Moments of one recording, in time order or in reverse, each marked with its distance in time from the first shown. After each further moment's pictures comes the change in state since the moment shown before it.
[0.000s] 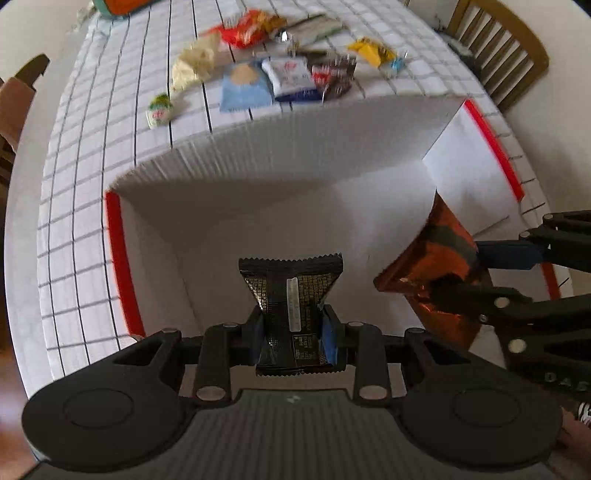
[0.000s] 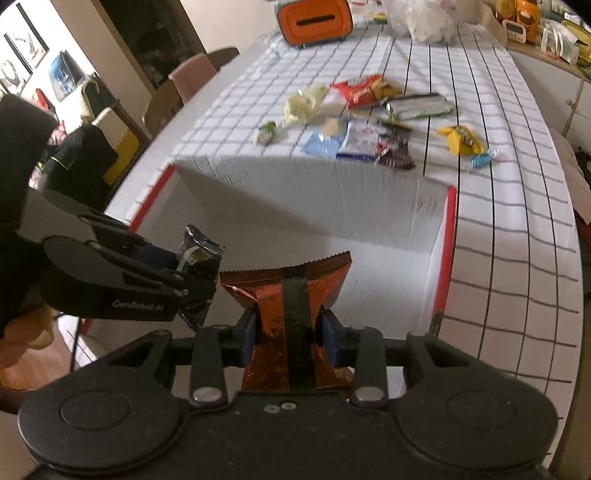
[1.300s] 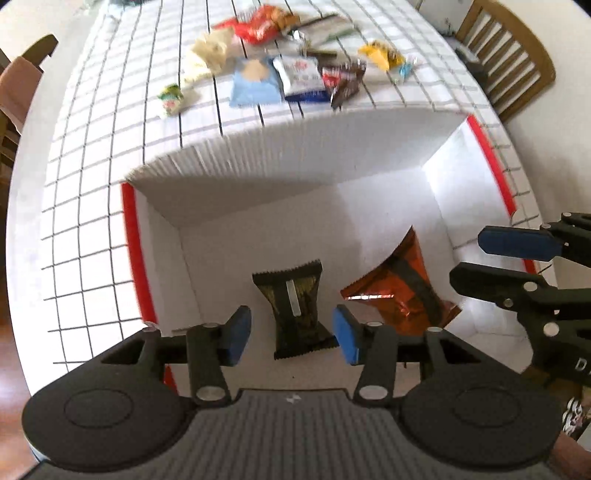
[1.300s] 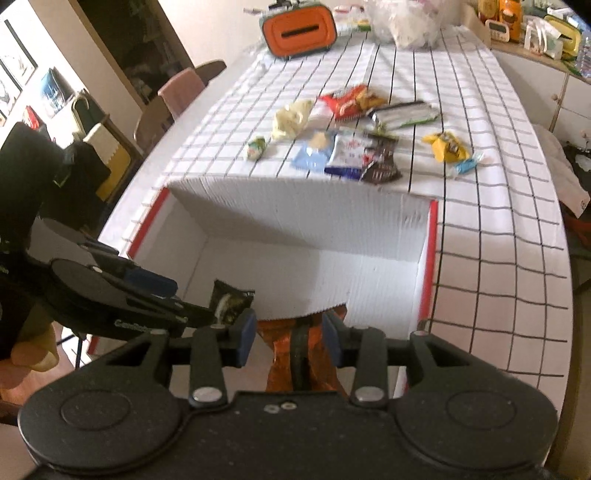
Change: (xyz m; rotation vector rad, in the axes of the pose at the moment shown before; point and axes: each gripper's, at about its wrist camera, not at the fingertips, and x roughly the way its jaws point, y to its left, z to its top) left arm -0.021 0.010 0.000 -0.050 0.001 -0.023; right arm -0.022 -0.006 0.010 0.051 -0.044 -0.006
